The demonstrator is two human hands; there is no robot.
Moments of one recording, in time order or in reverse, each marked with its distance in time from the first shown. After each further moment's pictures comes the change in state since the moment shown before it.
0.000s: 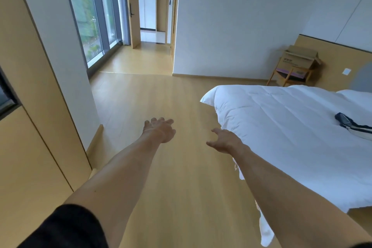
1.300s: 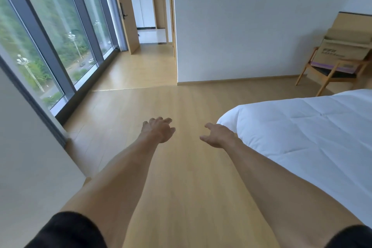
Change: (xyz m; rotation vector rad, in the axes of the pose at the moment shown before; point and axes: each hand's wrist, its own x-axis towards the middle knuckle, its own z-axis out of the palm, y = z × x) left_hand 0.651 -0.043 -0.158 0.020 0.017 -0.031; right_hand 0.670 -0.074 -0.134 0.035 -0.024 -0.052
